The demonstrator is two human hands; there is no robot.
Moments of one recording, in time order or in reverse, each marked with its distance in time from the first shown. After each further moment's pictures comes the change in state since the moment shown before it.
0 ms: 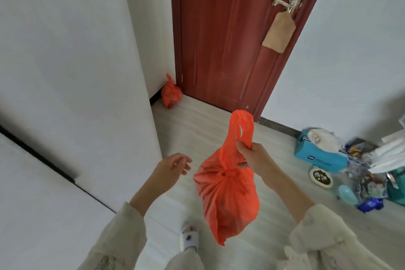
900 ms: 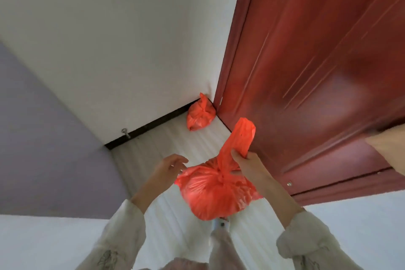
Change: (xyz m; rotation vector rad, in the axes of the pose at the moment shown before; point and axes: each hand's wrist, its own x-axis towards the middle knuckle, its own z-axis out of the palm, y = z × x) left_hand 0.573 0.034 -0.048 -0.235 0.432 -0.377; right_hand 0.639 -0.206 -0.007 -0.169 -0.410 0.092
